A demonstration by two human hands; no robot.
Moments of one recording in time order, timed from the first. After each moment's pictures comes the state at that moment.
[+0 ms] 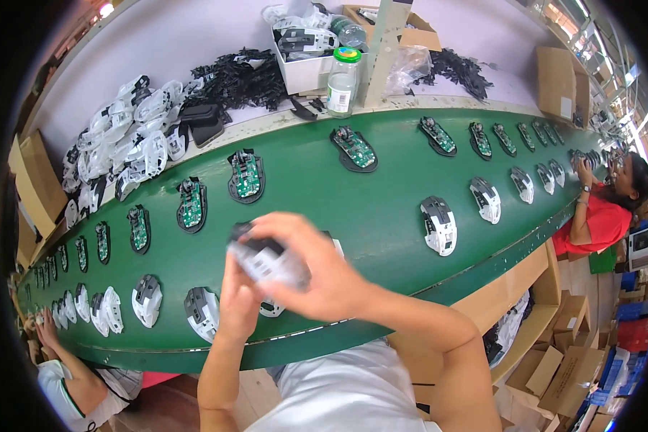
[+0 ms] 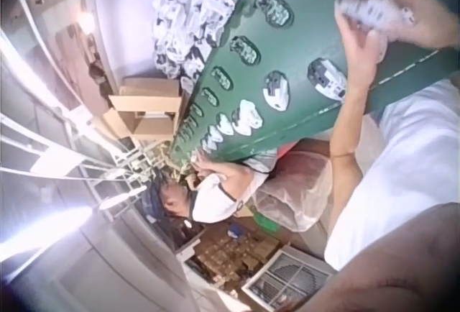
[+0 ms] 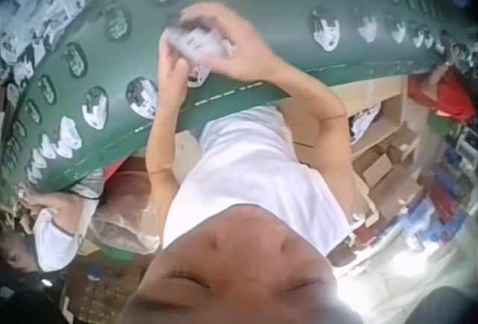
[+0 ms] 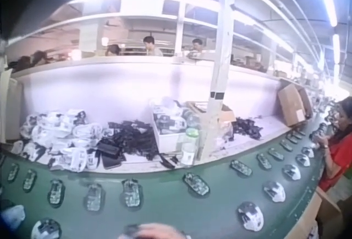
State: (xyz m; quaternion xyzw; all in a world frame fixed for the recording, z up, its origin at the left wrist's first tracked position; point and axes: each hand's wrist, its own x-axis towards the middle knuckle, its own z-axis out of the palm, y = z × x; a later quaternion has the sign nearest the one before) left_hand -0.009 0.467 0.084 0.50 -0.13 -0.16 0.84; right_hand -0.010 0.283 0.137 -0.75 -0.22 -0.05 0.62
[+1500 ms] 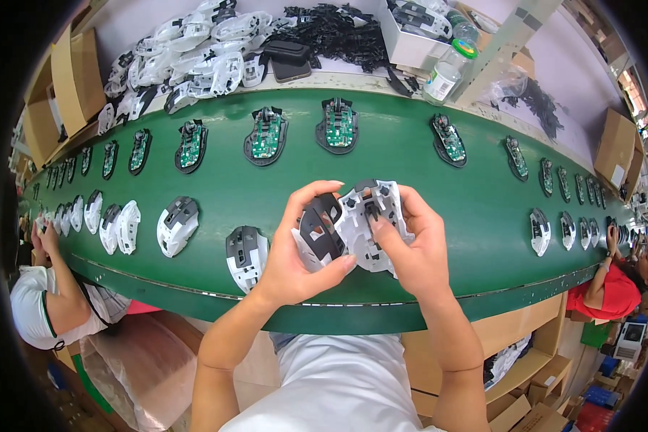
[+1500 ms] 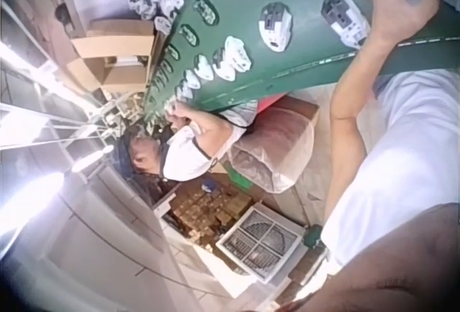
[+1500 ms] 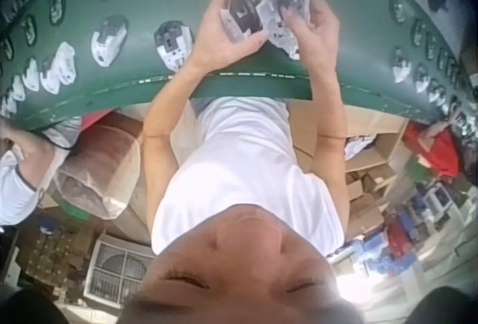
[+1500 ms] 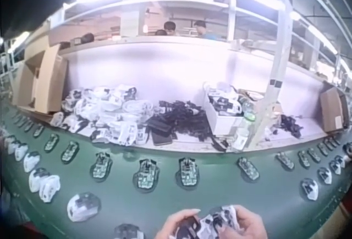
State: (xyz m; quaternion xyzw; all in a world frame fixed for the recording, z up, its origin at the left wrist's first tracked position) left_hand -0.003 0.485 0.107 0.62 -0.22 -0.02 0.75; right_hand -0.013 0.307 0.136 -0.70 -0.01 0.00 0.72
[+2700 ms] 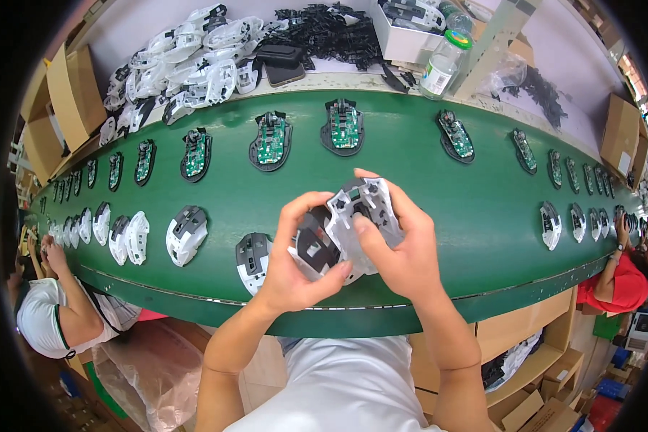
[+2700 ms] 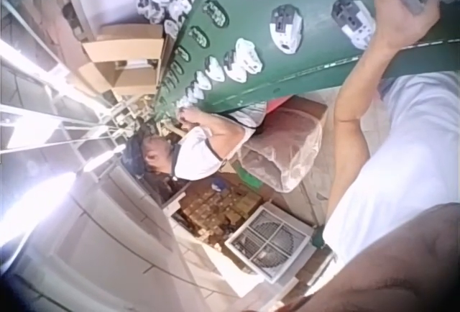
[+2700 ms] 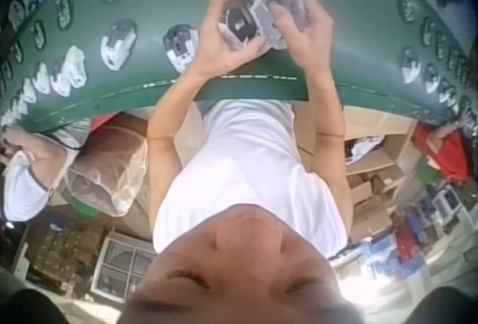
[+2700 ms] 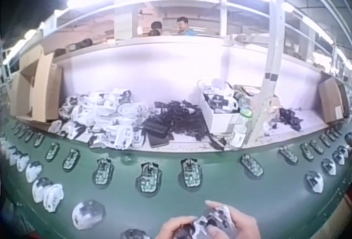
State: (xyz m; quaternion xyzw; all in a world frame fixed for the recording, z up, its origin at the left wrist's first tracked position) left_hand -0.003 0.495 0.104 0.67 -0.26 0.07 0.69; right_hand -0.006 0.330 0.140 -0.75 -0.05 -0.05 0.66
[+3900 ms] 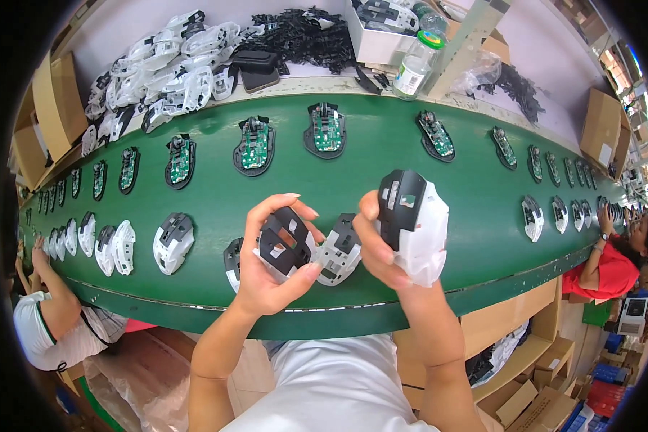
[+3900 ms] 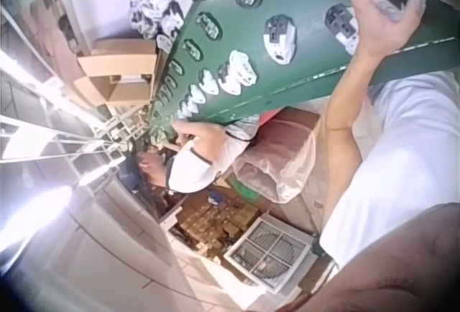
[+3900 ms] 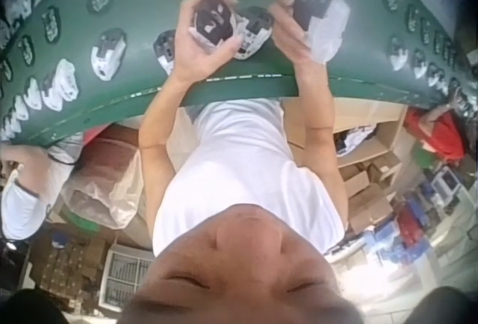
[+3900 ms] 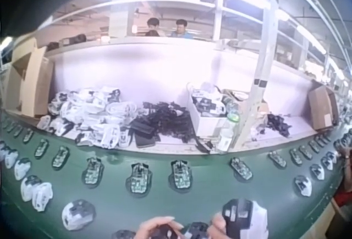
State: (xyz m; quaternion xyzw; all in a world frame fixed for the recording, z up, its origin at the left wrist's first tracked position) left_hand -0.001 0.514 0.103 0.61 -0.26 -0.01 0.75; right_hand 0.013 0.298 0.102 -0.03 -0.23 0.31 0.92
